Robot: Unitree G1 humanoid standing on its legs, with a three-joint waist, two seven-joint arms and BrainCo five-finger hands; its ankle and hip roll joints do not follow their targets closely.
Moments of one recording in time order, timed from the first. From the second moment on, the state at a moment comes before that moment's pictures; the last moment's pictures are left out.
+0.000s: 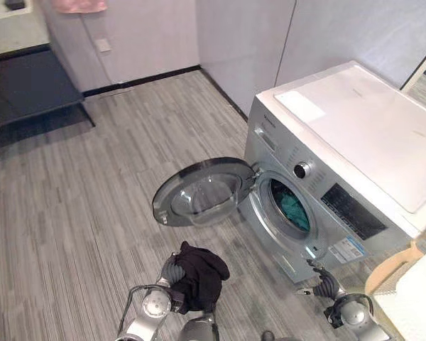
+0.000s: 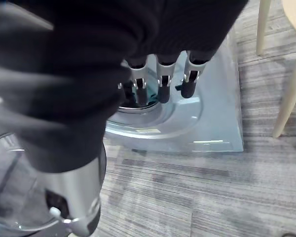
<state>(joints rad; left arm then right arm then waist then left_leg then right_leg) 0.00 0.37 -0.32 0.62 -0.02 -0.16 0.08 0.06 -0.41 0.37 0.62 -0.11 -0.13 -0.10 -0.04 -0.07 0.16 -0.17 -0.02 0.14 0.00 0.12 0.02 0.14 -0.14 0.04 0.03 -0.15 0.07</state>
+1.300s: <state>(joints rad) -0.20 0.37 -0.34 0.60 -0.11 -0.16 0.14 -0.15 -0.38 0.40 0.72 -0.08 -0.11 -0.11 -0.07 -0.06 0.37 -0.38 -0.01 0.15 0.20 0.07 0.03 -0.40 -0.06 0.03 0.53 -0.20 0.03</state>
